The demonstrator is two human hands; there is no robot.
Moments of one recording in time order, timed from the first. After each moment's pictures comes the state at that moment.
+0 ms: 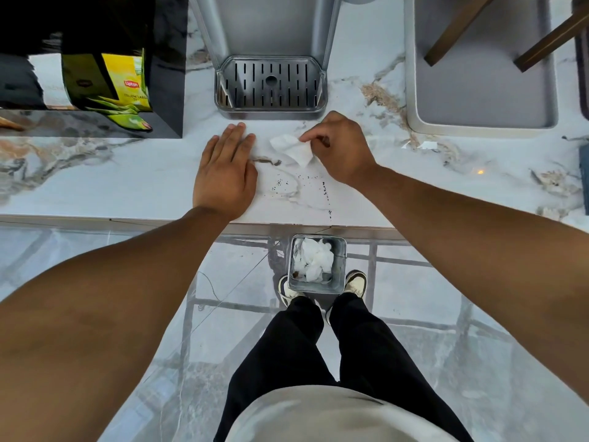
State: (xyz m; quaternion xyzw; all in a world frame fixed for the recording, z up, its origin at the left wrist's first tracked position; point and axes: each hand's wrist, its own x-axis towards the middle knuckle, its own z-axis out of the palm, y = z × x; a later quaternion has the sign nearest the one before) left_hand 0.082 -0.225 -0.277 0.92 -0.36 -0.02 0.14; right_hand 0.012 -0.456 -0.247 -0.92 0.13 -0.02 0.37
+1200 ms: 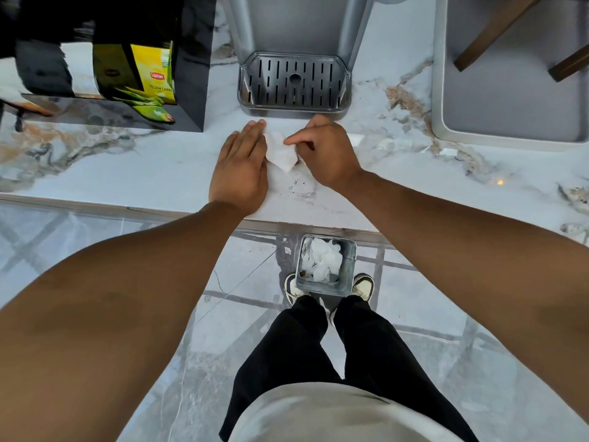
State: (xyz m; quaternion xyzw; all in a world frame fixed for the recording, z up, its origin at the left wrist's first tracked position) left_hand 0.084 -0.222 -0.278 0.92 -0.36 -0.02 0.16; right_hand 0.037 -0.410 -0.254 -0.92 0.08 -0.03 0.38
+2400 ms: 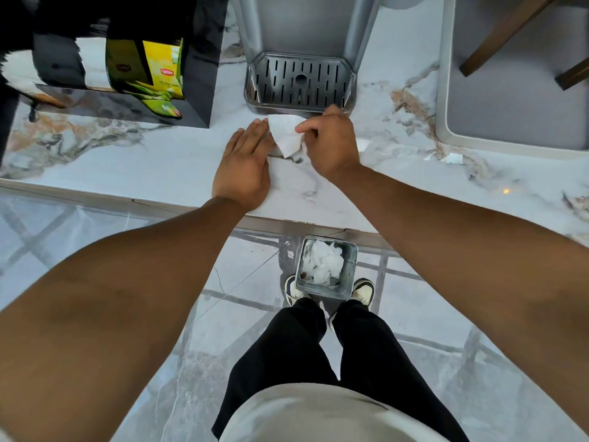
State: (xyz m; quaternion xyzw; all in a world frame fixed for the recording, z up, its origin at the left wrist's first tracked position) left_hand 0.085 -0.221 -0.283 0.92 -0.35 -0.03 0.17; right_hand 0.048 -0.408 -0.254 -0.91 0.17 -0.03 0.37
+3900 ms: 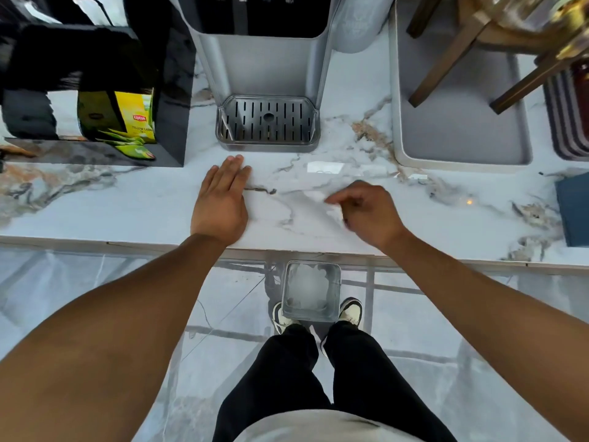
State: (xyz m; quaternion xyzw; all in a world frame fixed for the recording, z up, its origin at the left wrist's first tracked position) left_hand 0.082 -0.223 -0.284 0.92 -0.36 -0.02 0.16; right_hand -0.067 -0.464 -0.223 -0.85 0.23 0.01 0.48
